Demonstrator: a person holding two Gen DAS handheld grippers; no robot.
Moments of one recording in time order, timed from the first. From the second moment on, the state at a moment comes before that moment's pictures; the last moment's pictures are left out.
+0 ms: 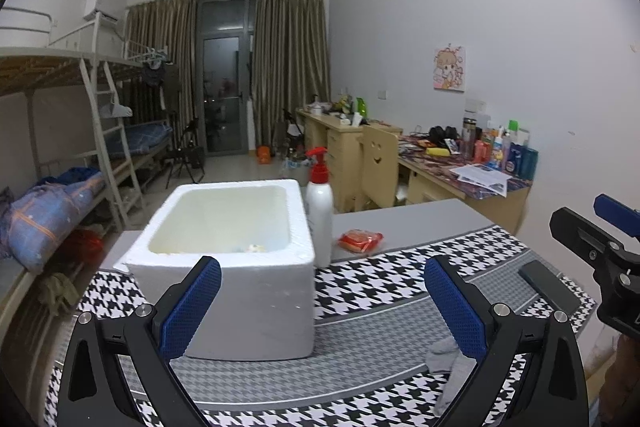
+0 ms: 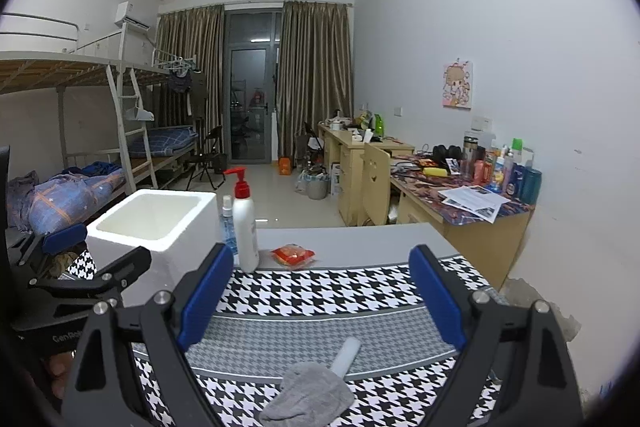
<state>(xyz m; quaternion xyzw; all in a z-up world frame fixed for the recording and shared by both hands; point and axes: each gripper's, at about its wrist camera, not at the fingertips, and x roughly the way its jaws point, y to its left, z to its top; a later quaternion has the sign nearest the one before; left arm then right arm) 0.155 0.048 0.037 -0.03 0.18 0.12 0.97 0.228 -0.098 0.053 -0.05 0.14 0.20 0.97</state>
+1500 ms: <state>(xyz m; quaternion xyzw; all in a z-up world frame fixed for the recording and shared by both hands) 0.182 -0.017 -0.035 -0.01 0.27 0.05 0.96 0.257 -0.153 -0.004 -0.02 0.23 0.18 0.96</state>
